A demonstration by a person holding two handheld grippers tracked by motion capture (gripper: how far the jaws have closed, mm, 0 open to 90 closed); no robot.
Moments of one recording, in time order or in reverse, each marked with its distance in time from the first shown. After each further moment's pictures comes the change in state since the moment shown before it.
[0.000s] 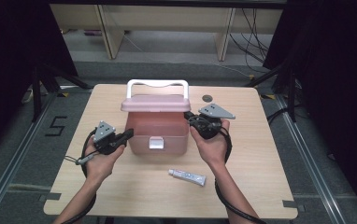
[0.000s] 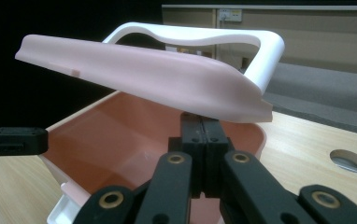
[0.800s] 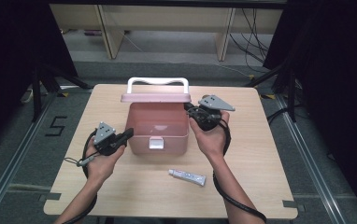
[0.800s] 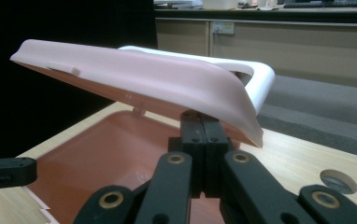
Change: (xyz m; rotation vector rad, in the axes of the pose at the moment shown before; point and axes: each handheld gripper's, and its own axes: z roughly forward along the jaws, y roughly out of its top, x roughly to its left) left arm 0.000 -0.004 0.002 -0.023 0.018 0.010; right arm -0.004 0.020 0.008 -0.037 -0.032 -0.008
